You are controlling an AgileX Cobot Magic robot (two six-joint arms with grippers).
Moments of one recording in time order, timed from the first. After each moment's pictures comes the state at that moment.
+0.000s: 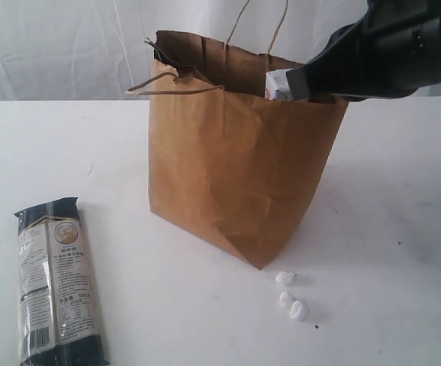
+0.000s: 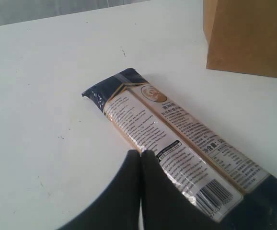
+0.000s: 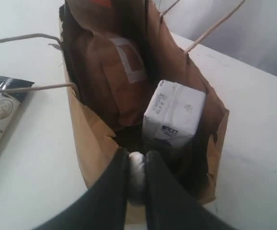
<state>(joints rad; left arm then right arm) -0.21 0.00 0.02 -0.16 0.38 0.22 0.50 1.17 -1.11 0.09 0.61 -0.10</state>
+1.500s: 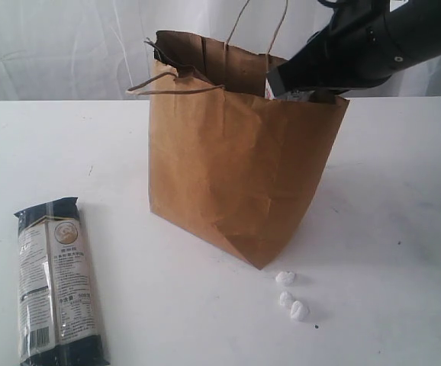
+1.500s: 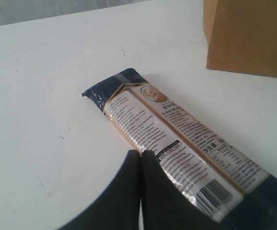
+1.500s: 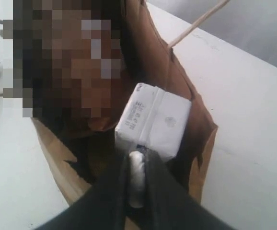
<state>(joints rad) -0.21 0.00 0.02 -0.16 0.38 0.22 0.49 1.34 -1.24 -0.03 0.68 -0.05</state>
